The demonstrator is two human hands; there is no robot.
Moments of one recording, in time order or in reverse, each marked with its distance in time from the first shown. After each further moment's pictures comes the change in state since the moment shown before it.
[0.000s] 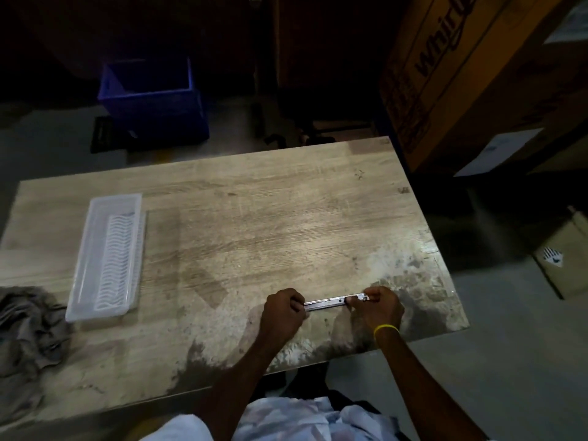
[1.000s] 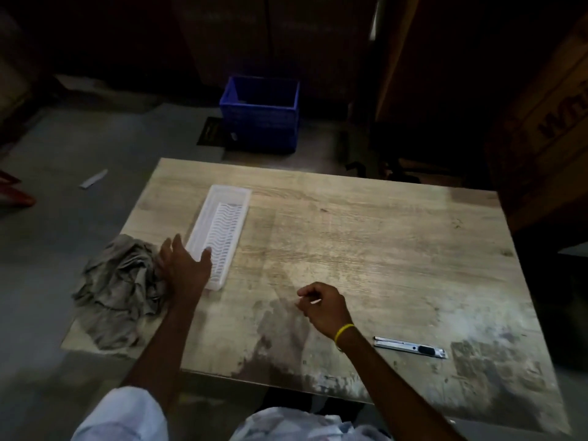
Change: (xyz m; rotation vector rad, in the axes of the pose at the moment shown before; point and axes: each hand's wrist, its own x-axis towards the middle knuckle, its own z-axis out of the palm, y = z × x) left_hand 0.023 -0.182 -0.285 0.146 0.854 -0.359; right_hand -0.136 -0.133 0.157 -0.082 -0.742 -0.502
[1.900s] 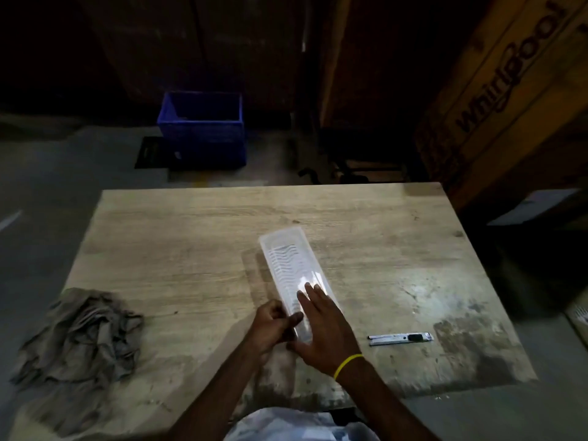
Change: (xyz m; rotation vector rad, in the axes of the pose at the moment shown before) left_hand -0.125 0.086 0.045 -0.802 -1.146 -0.369; right_hand -0.028 0.001 0.011 -0.719 0.166 -0.338
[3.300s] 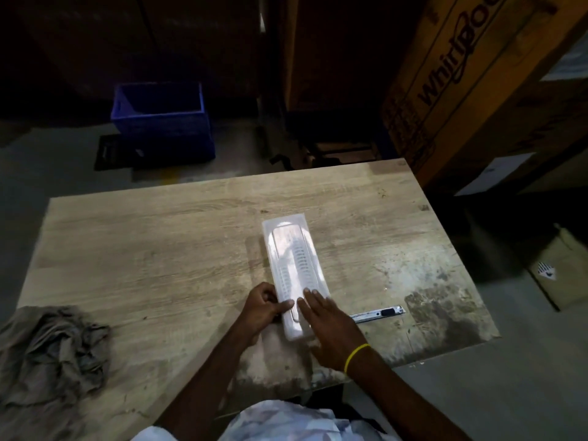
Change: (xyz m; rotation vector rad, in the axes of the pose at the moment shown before) left_hand 0.027 -0.003 0.030 0.196 -0.039 0.070; right_hand -0.038 0.046 -0.023 -0.324 -0.384 0.006
